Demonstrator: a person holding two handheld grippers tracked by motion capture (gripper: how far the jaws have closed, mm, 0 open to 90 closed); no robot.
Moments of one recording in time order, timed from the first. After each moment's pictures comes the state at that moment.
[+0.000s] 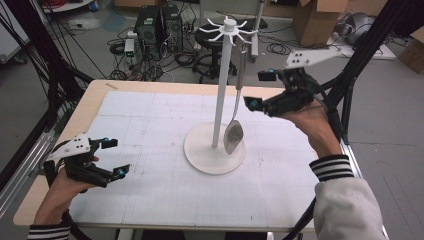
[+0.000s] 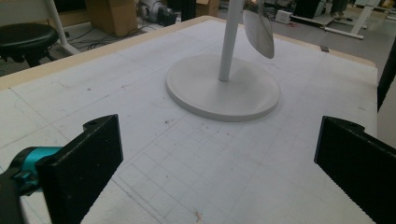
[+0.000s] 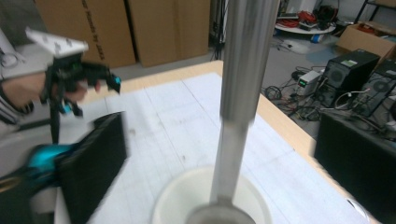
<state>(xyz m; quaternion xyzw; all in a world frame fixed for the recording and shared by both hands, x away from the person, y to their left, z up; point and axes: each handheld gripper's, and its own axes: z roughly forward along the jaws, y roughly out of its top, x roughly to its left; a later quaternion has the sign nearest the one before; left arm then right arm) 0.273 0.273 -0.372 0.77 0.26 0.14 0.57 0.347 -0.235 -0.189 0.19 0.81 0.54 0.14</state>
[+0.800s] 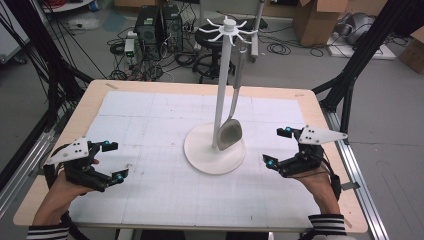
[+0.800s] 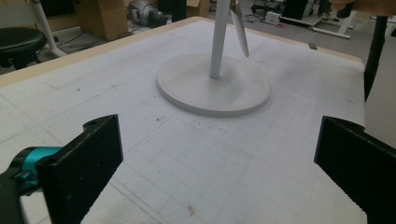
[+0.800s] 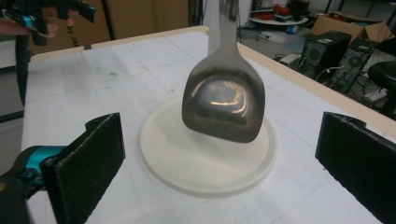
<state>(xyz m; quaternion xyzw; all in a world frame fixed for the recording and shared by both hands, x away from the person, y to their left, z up) 0.269 0.278 -0.380 0.77 0.25 0.14 0.57 0.294 -0.300 -0.341 0.23 0.79 0.55 0.17</state>
